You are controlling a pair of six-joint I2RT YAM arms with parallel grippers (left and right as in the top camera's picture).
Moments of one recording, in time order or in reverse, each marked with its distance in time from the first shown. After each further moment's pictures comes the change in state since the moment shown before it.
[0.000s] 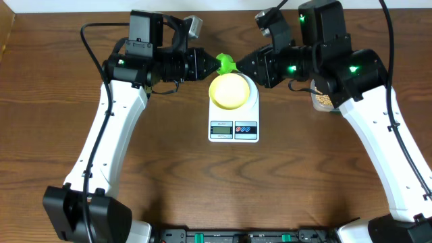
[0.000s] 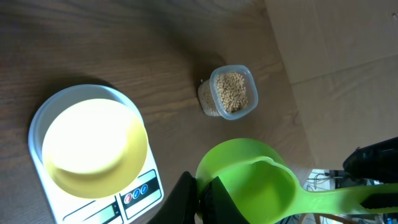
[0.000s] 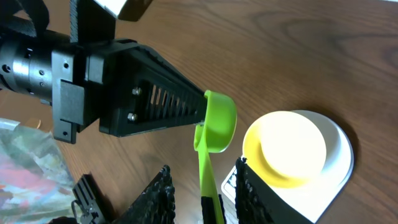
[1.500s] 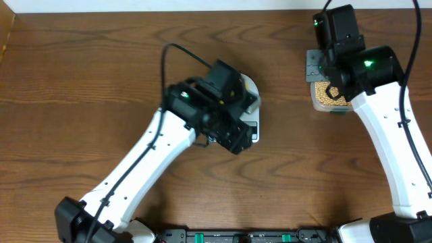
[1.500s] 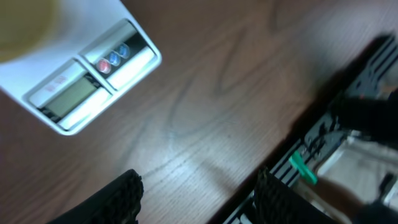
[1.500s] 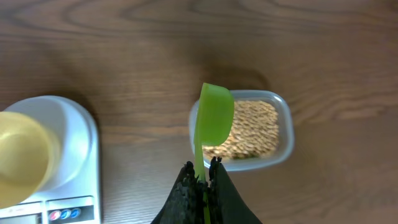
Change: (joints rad) left arm -0.448 -0.072 -0.068 -0.453 -0.393 0.304; right arm -0.096 0.000 0.000 -0.269 0.915 0.122
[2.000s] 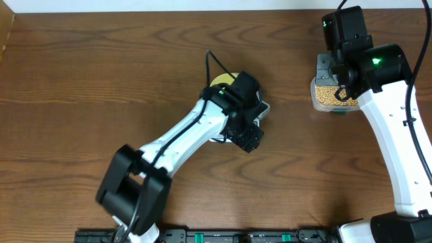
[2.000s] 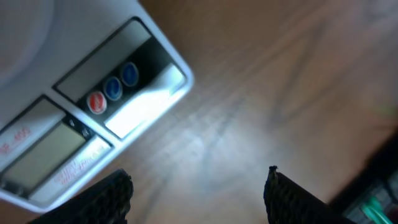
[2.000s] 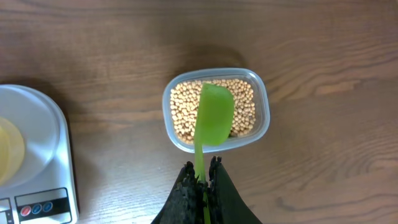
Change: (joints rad) left arm -0.030 0.267 -0.110 0.277 -0.073 0.002; right arm -0.039 0.000 0.000 -0.082 0.028 0.016
